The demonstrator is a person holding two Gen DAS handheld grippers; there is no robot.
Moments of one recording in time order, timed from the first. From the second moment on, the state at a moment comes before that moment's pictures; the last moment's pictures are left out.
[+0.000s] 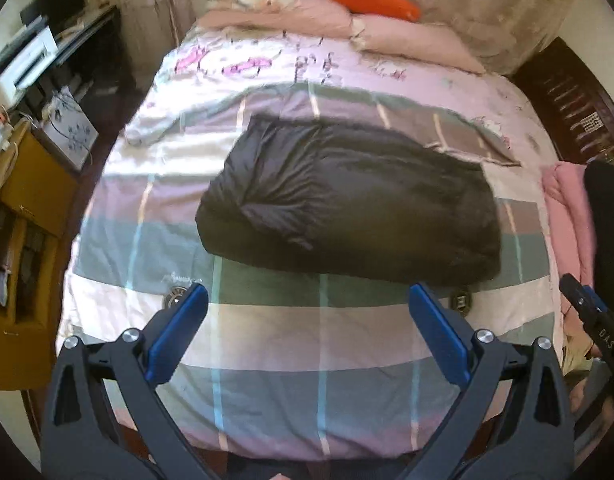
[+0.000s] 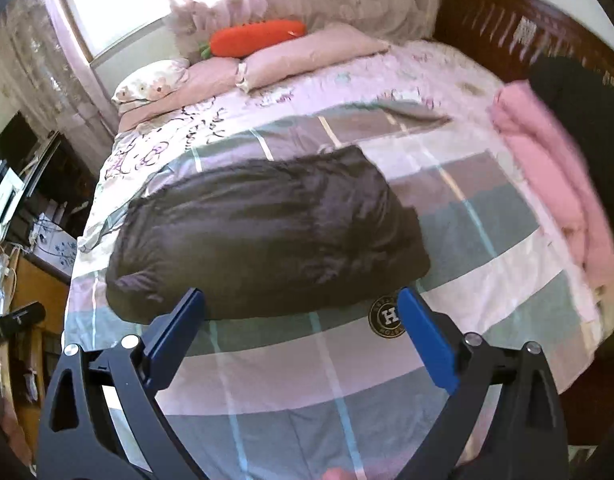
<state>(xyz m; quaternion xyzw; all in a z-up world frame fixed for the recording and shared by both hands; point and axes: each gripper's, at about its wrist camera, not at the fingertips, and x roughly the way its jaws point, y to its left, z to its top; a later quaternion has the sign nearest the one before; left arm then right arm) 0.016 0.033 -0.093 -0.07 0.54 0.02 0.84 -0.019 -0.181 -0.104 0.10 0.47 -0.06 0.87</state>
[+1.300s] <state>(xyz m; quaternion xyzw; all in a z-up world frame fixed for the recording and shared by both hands) -0.017 -0.025 0.091 0.00 0.47 0.01 0.88 -0.037 -0.104 0.079 0.01 0.47 -0.10 0.88</state>
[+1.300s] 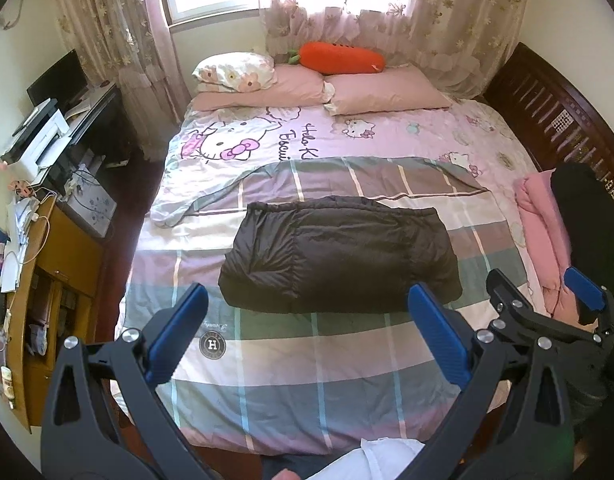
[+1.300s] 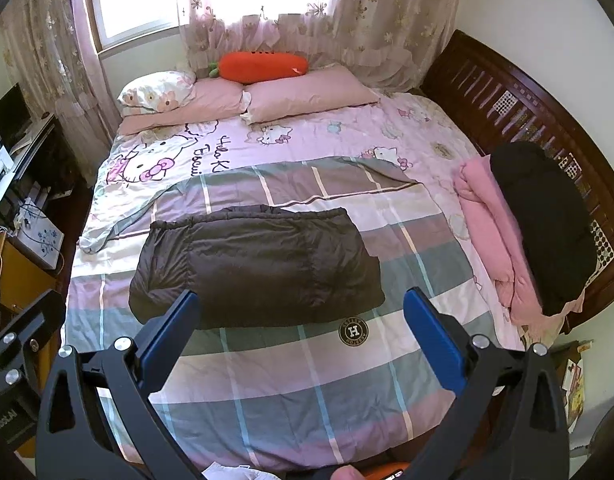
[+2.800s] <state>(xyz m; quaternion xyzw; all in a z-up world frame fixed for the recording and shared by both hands) -0.005 -0.032 0.083 0.03 0.47 -0.02 0.88 -0.034 -0.116 0.075 0.02 0.47 -0.12 0.87</state>
